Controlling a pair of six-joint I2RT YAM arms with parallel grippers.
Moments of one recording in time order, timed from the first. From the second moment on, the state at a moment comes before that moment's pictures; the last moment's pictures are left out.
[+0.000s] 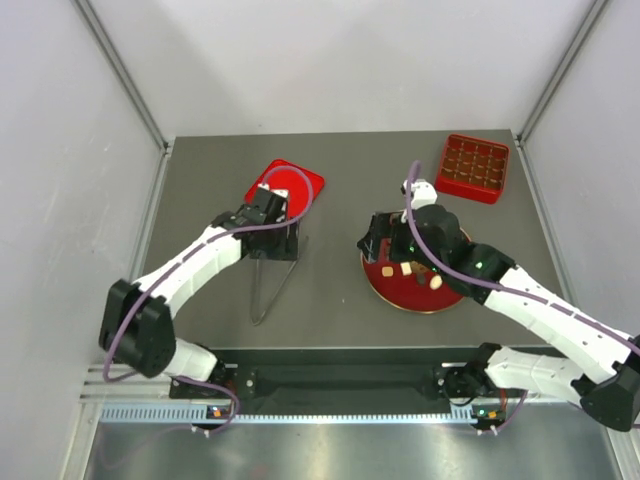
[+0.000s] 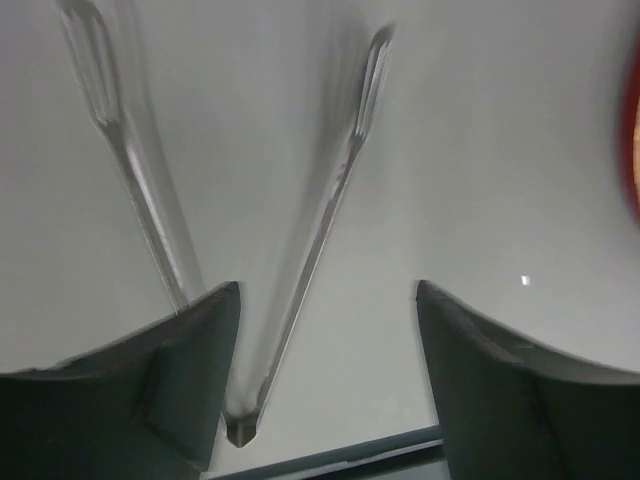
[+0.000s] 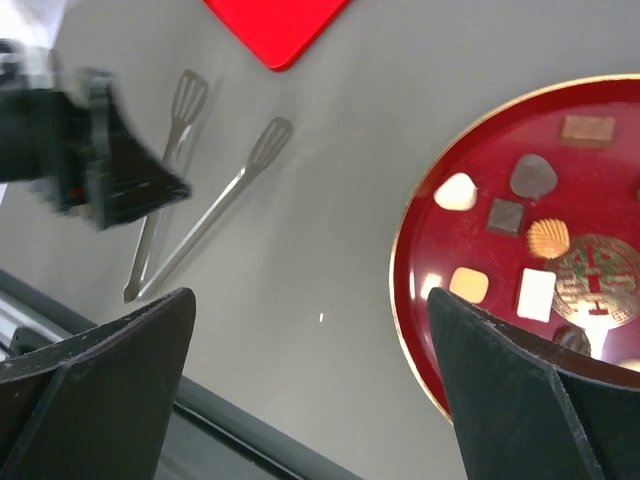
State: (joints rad) left arm -0.49 1.39 1.06 -0.66 -0.04 -0.38; right arm 0.80 1.05 0.99 -0.45 0.21 0.54
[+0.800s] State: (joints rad) left arm -0.49 1.70 1.04 -0.60 0.07 -0.50; right arm 0.80 0.93 0.87 -0.37 0.14 0.47
